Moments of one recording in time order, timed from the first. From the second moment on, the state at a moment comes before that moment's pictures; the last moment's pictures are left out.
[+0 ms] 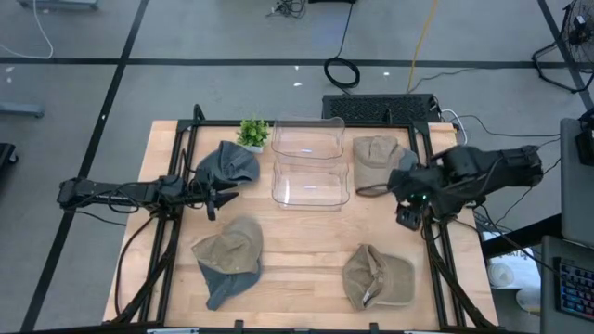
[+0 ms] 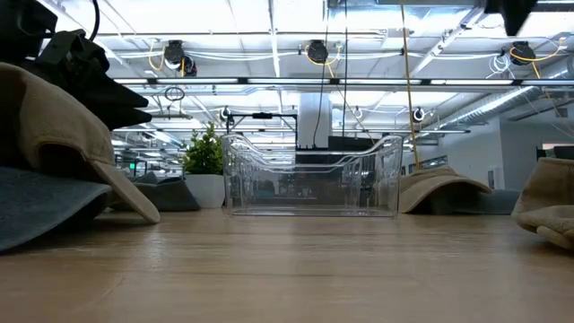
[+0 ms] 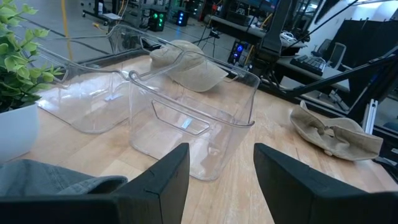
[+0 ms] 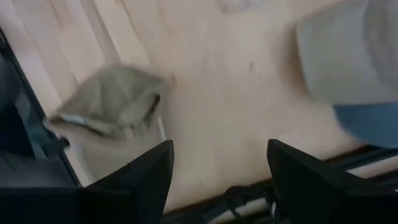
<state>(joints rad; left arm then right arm) 0.00 0.24 0.02 0.08 -0.20 -0.34 0.23 1.17 1.40 -1.57 -0.02 0.66</state>
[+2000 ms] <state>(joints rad) 0.00 0.24 0.02 0.08 -0.20 -0.34 0.53 1.12 0.53 -0.61 -0.24 1.03</state>
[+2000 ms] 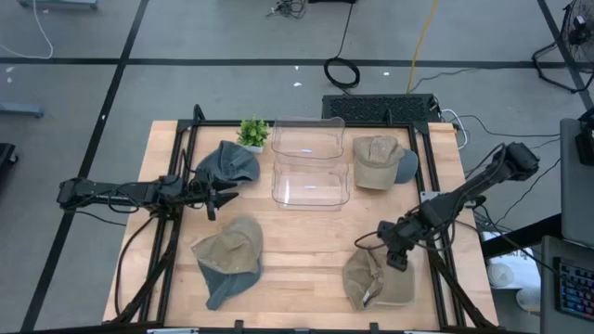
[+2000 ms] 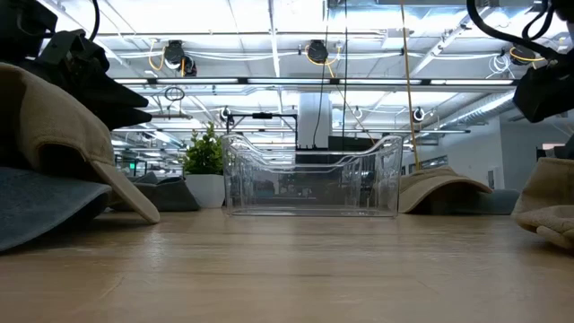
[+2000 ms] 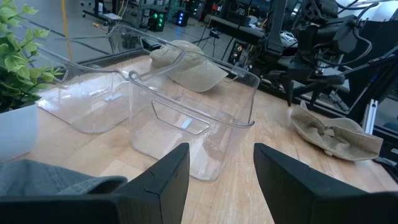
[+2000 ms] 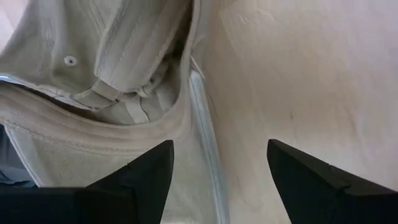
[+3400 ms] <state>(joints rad) 0.00 0.24 0.02 0.08 -0.20 -0.34 0.53 1.11 0.66 -0.61 -0.12 0.89</state>
